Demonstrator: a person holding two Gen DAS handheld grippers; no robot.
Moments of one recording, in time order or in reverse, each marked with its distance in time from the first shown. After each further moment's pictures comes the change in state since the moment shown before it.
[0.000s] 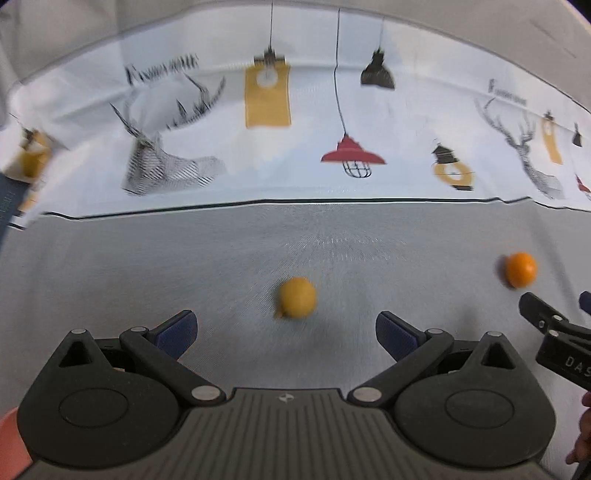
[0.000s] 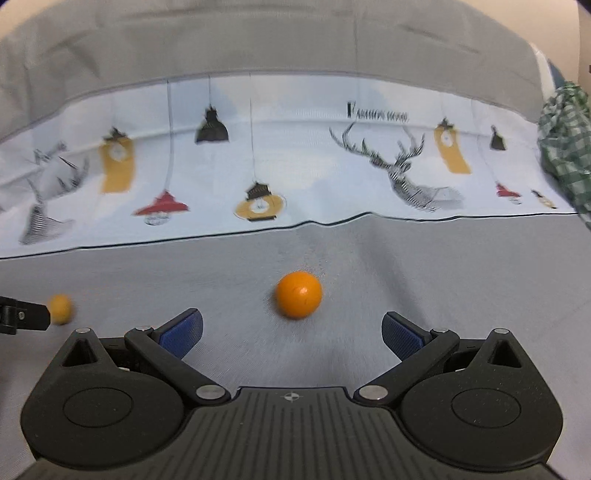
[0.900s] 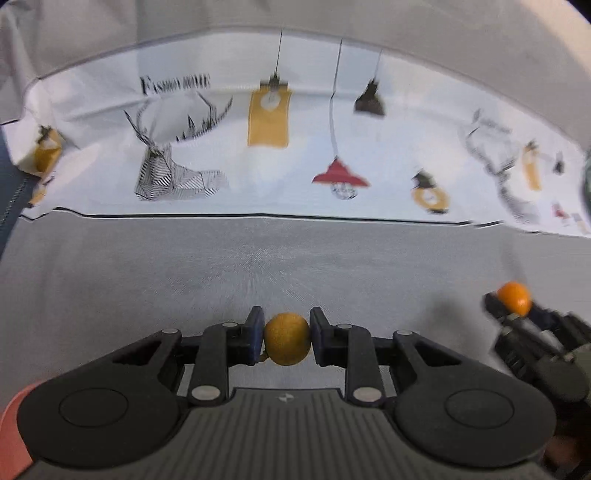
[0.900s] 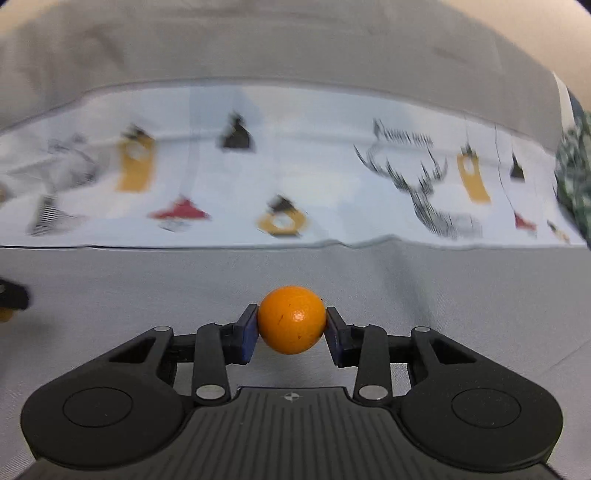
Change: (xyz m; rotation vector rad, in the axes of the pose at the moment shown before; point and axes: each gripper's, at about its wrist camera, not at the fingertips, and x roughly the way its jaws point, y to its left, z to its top) left arm -0.074 0.014 -0.007 -0.059 -0.043 -0.072; right arm -0.059 0.034 -0.002 -0.105 -0.096 0.076
